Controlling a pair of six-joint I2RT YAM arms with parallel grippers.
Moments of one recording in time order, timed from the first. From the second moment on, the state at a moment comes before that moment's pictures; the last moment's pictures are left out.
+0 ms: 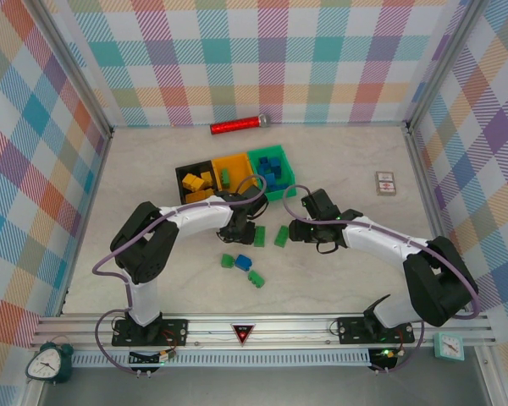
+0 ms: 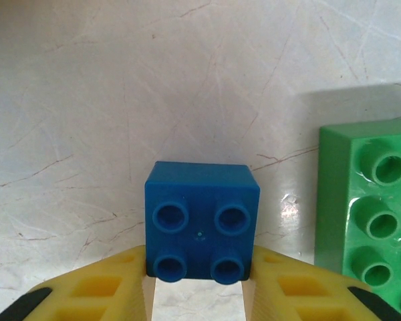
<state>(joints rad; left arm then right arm) -0.75 1.87 1.24 -0.76 -0.10 -0.58 0.60 1.42 0.77 -0.40 -0.03 0.52</state>
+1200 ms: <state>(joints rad) -0.67 2.21 2.12 -0.94 -0.08 -0.49 0.60 1.32 0.71 -0.43 -0.03 0.53</state>
